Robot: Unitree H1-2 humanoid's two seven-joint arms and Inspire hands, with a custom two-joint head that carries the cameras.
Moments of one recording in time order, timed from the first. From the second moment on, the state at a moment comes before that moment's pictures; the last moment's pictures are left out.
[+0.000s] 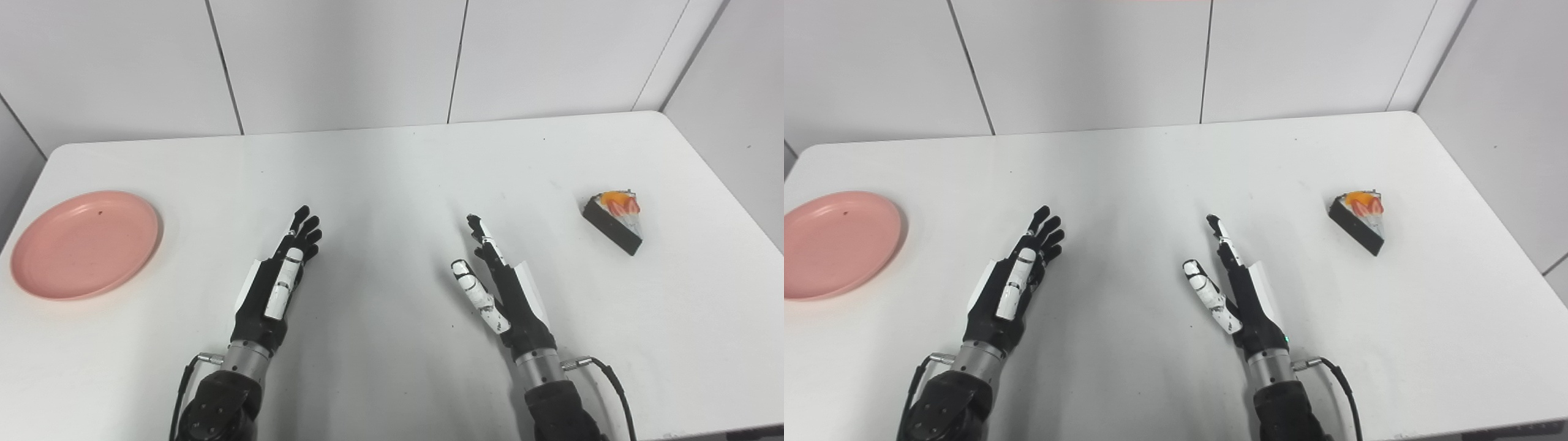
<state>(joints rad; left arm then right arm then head) -0.12 -0.01 -0.17 0.05 -0.02 0.00 -0.17 0.07 -0.06 0.07 -0.17 -0.36 -0.04 -0.05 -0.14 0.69</state>
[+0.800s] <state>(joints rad) -0.12 -0.01 -0.17 0.05 -0.02 0.00 -0.18 0.07 -0.06 0.07 -0.17 -0.37 -0.04 -0.05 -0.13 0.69</state>
